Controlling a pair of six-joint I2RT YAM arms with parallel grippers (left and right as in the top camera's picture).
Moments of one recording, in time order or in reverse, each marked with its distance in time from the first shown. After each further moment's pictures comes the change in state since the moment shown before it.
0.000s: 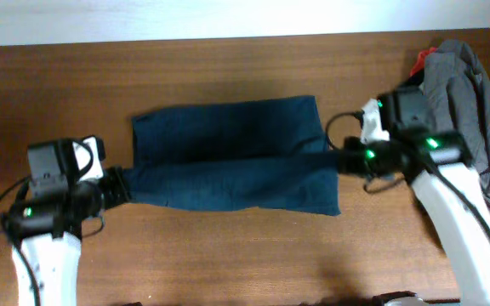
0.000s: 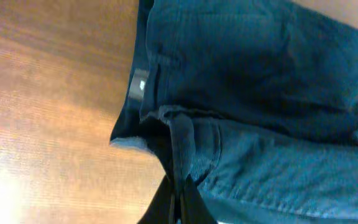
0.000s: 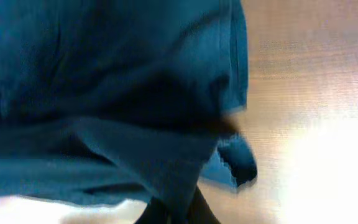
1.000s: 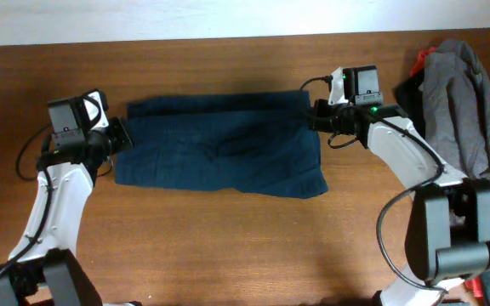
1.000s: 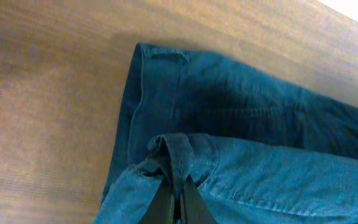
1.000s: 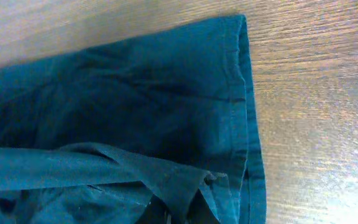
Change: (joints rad) left arm -0.004 0.420 0.001 0.632 0.013 -0.034; right arm 0.005 0.417 0.000 0.640 -0.048 0.018
